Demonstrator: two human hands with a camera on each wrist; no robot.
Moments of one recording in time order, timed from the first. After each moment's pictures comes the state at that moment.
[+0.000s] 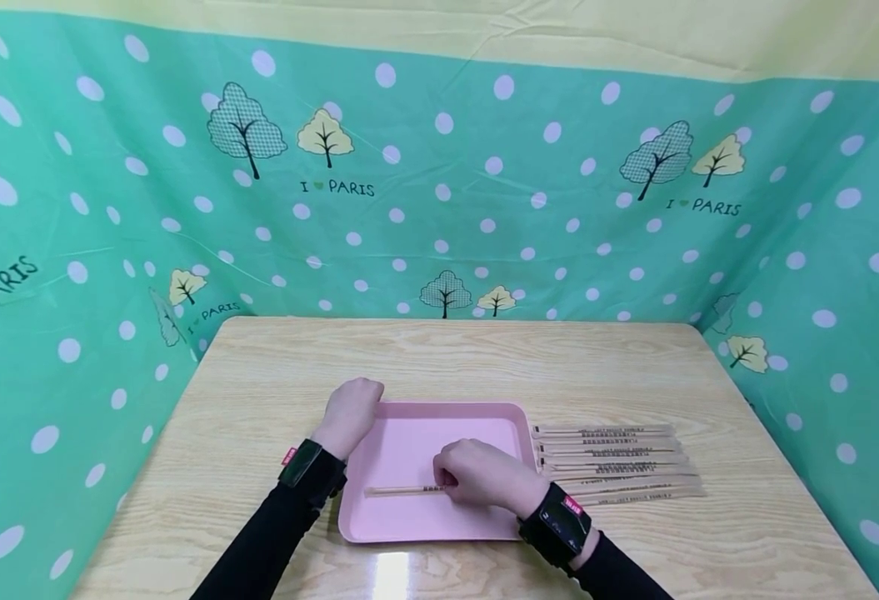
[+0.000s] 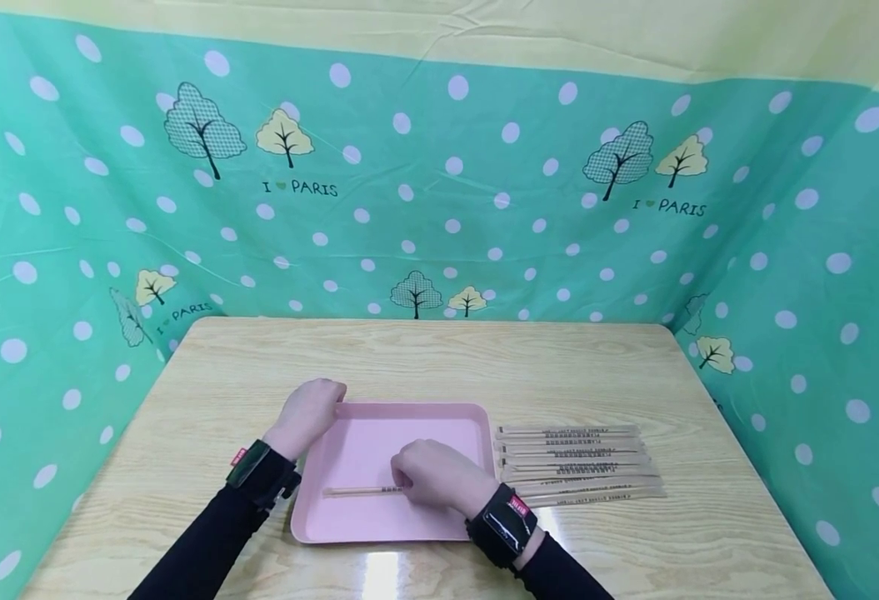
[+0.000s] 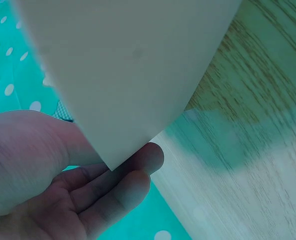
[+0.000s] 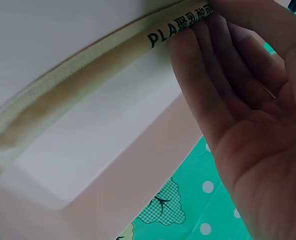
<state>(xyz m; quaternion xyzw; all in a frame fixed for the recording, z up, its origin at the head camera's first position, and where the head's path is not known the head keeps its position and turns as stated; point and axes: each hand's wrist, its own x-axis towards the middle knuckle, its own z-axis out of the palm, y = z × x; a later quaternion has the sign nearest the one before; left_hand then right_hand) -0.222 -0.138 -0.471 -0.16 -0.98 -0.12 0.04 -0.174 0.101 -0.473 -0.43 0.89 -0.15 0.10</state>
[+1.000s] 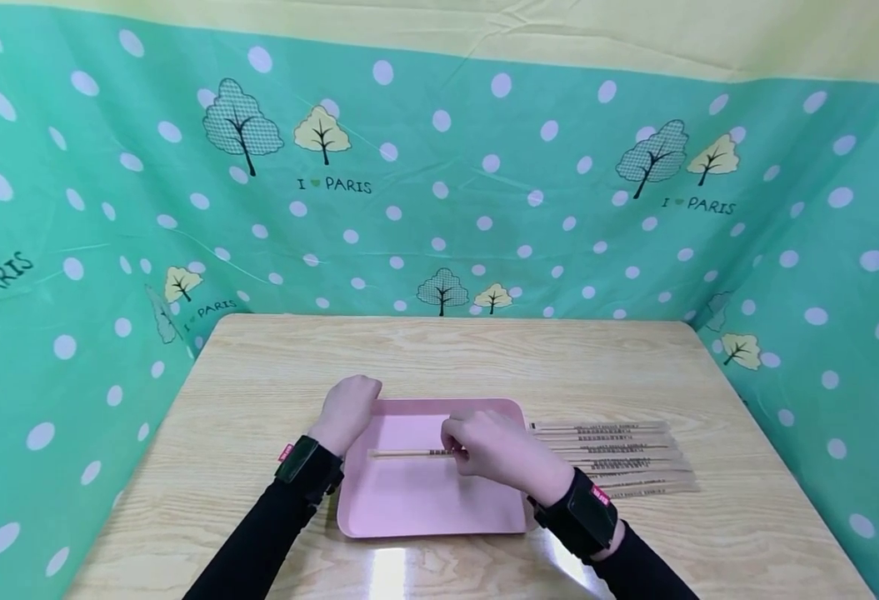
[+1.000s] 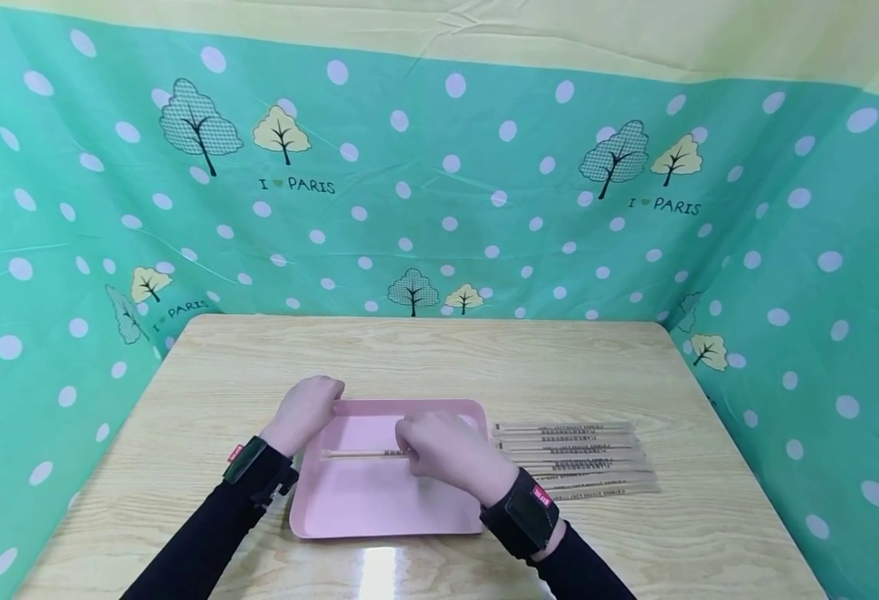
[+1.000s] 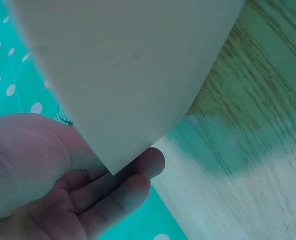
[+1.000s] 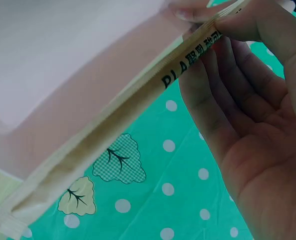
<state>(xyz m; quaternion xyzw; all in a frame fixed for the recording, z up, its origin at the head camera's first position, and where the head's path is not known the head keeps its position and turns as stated) -0.223 -0.139 -0.473 -0.17 -0.98 -0.11 0.04 -0.173 0.116 -0.423 -0.42 0.90 -0.13 0.00</state>
